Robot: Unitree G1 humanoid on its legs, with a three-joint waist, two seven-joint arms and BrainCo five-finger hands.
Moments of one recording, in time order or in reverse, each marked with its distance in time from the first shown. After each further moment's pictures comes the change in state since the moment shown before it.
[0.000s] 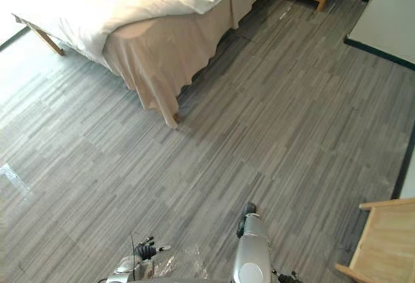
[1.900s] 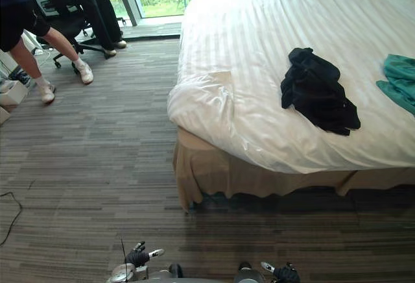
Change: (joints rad) left arm 0.077 0.043 -0.104 0.008 -0.118 -0.031 0.008; right arm -0.030 -0.057 0.109 0.092 -0.077 -0.008 0.022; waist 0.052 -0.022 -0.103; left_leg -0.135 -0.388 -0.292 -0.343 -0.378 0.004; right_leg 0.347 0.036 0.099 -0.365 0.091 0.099
